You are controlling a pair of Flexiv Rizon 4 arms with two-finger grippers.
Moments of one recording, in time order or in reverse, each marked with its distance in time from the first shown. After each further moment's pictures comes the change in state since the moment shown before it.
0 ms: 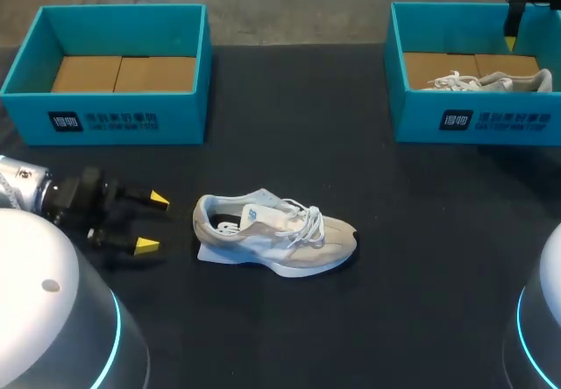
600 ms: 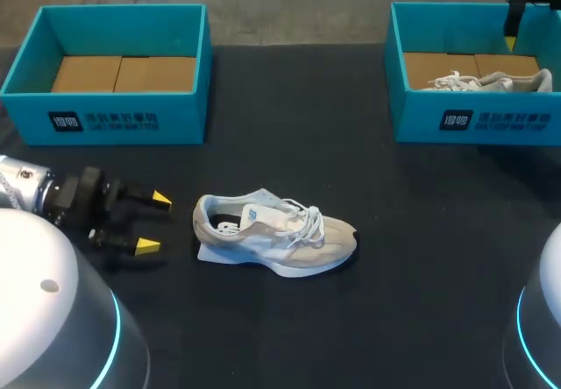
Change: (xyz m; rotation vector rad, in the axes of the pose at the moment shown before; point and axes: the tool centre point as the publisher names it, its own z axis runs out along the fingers) left arm 0.007 -0.008 0.004 0.041 0.031 0.014; right arm 0.000 0.000 0.000 0.000 0.000 0.000
